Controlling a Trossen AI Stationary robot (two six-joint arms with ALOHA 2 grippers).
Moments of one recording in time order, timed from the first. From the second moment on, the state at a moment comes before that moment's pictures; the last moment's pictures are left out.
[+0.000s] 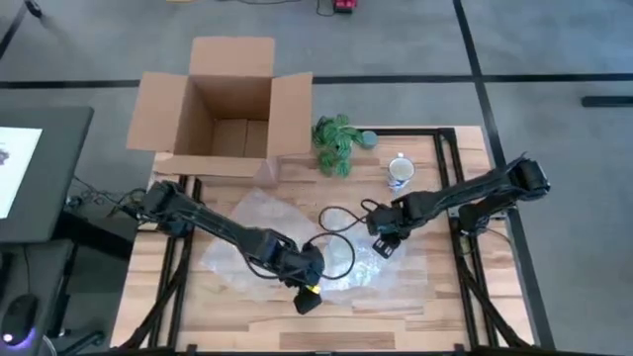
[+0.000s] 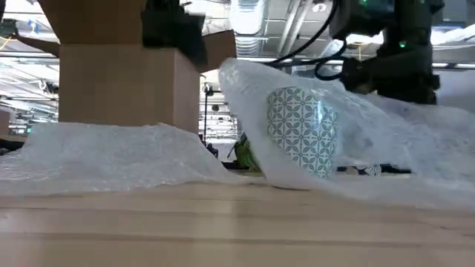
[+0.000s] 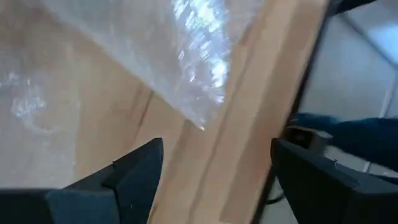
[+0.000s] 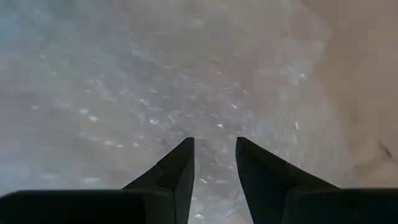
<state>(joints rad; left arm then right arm) -0.39 1.88 1.55 -0.74 0.08 -0.88 0.18 1.48 0.91 -0.90 -0.07 0.87</state>
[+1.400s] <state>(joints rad) -0.58 1.90 1.28 -0.35 -0.70 -2.20 0.09 1.26 1.04 -1.02 -0.11 0.46</state>
